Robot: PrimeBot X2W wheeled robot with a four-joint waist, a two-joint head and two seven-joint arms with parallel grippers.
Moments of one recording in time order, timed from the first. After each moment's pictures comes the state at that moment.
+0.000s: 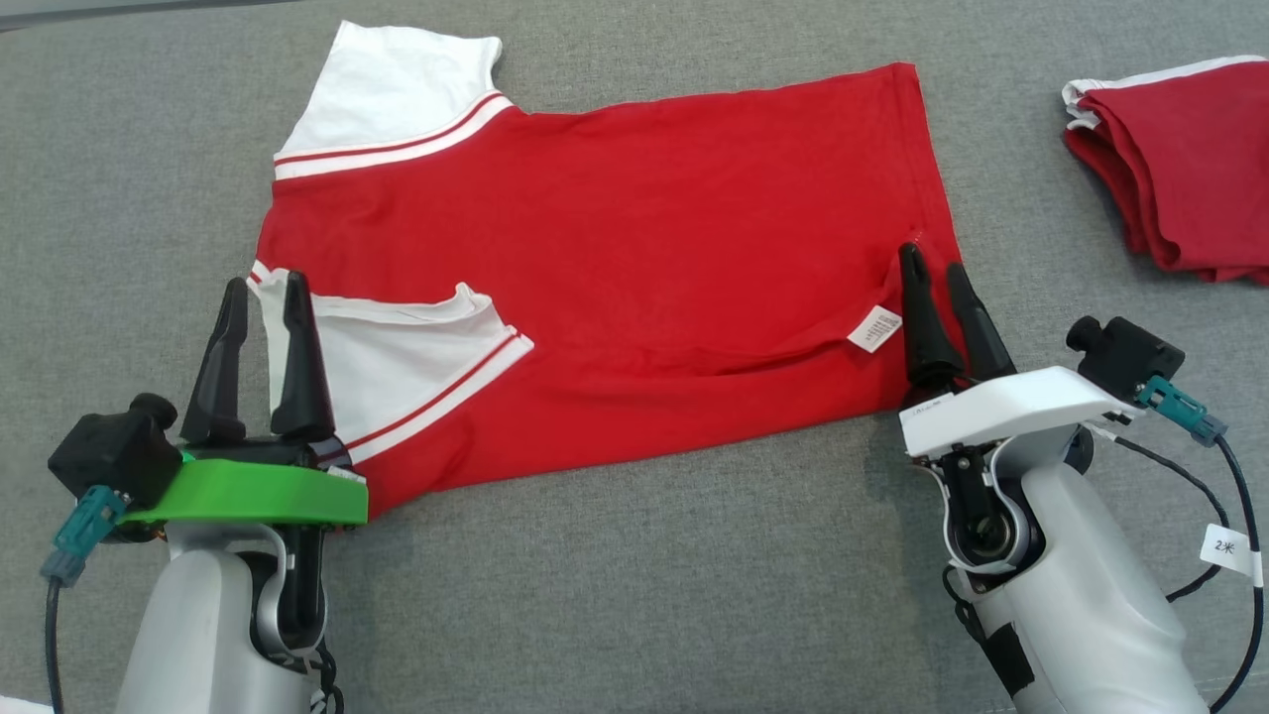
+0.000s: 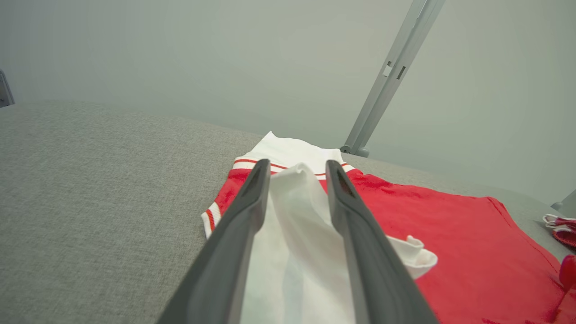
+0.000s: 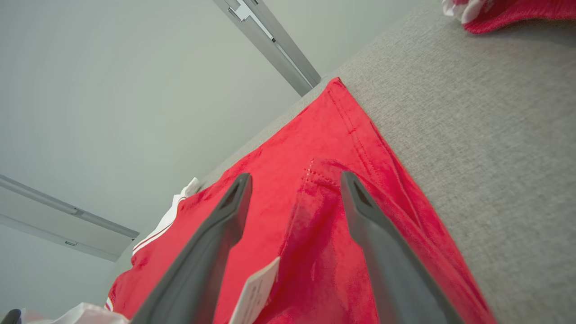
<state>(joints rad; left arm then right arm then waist) -0.30 0.12 -0.06 0.23 -0.46 -0.13 -0.26 -0.43 -0.05 0.15 0.41 0.80 0.13 -0.24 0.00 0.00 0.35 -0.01</state>
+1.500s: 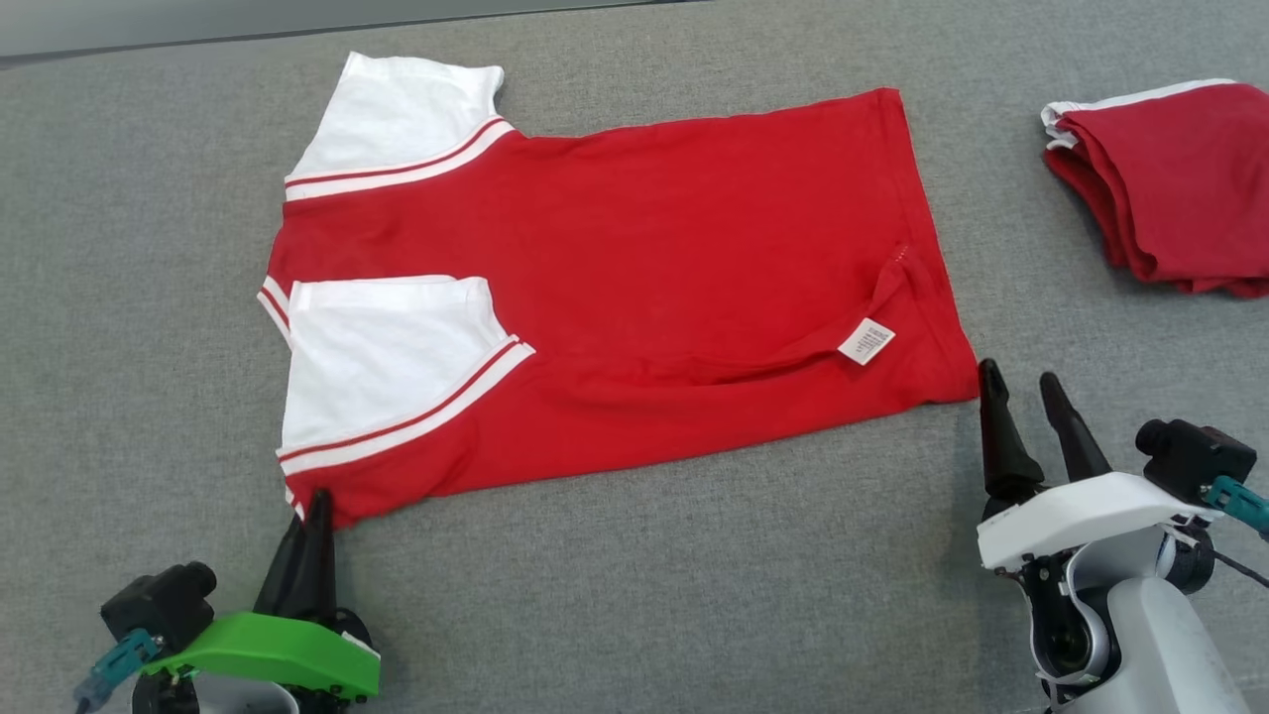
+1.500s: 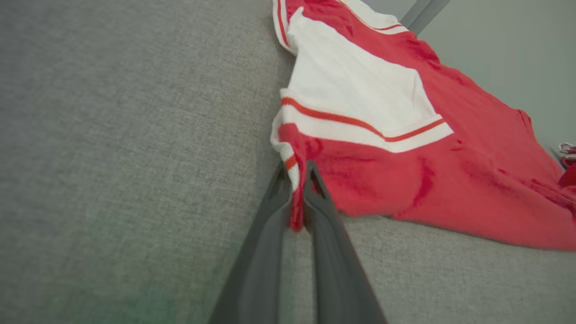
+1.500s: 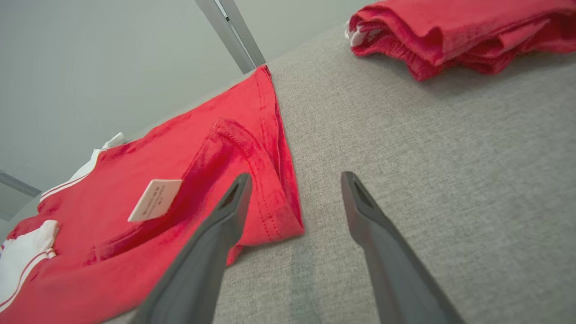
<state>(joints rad) -0.03 0.13 -0.07 0.24 -0.64 -0.11 -0.11 -0.17 -0.05 -0.05 0.23 0.48 0.13 -0.11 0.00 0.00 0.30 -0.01</state>
